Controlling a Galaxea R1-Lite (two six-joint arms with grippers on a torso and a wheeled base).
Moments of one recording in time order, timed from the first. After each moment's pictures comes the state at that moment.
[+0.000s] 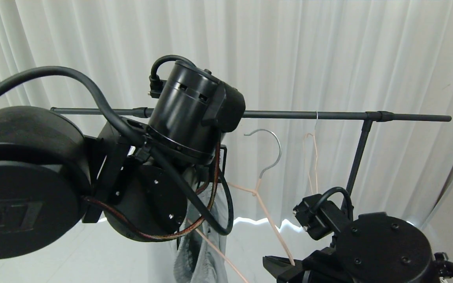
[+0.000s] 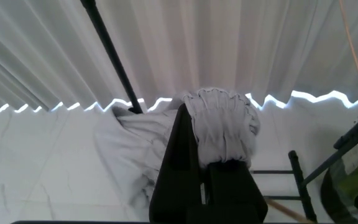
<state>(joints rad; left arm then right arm) -0.90 1.69 -1.32 0.26 0.85 -0.31 1.23 1.60 -0.73 -0.30 -0.32 0.64</state>
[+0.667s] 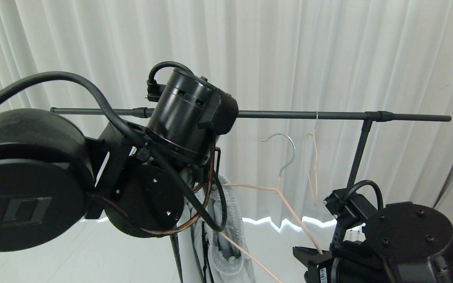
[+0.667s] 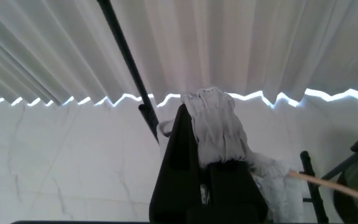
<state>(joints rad) -0.88 1.69 -1.31 0.27 0.85 -0.31 1.14 1.52 -0.68 -0.22 -0.35 0.64</state>
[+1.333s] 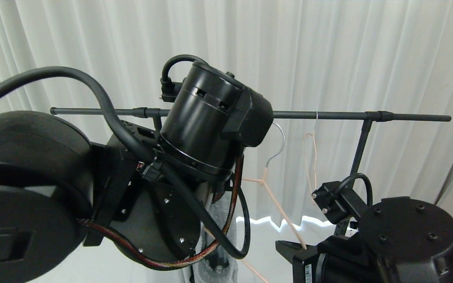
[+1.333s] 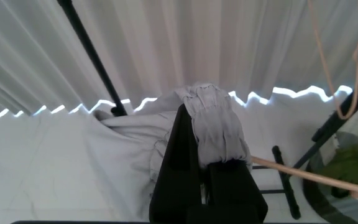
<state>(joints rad) -0.99 1.69 -1.34 0.27 0.85 -0.36 1.18 1.56 -0.71 -0.32 -0.33 0.64</state>
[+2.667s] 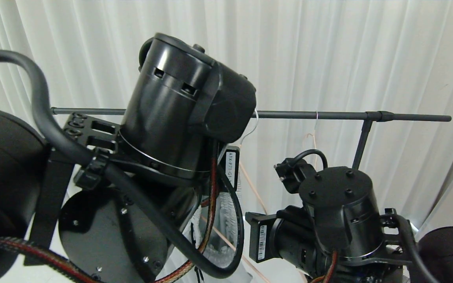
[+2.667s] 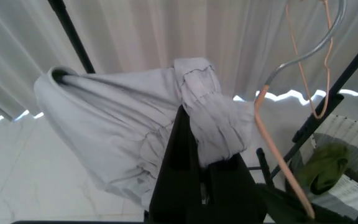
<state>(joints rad) -1.02 1.63 -1.32 0.27 0.84 -0.37 1.14 1.73 -0.89 -0.40 -0.34 0.64</state>
